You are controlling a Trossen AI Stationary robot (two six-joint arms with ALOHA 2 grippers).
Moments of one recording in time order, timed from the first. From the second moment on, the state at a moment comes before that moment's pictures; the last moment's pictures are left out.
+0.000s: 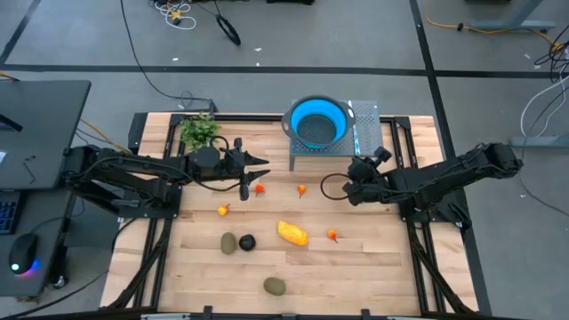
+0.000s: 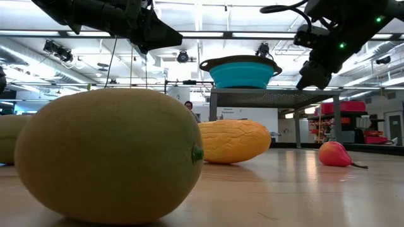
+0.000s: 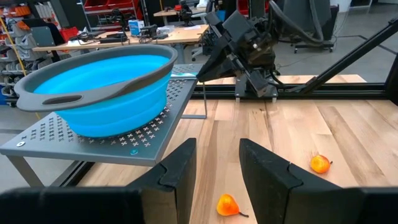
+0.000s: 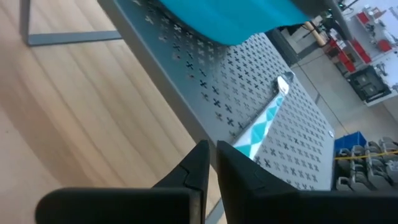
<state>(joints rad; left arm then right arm) 0.08 1.14 0.59 0.42 -0.15 0.07 0.17 1.18 0.70 -0.70 1.04 0.41</state>
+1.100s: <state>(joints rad) 0.08 1.14 0.59 0.41 -0.15 0.06 0.39 1.01 0.66 -0.93 1.05 0.77</state>
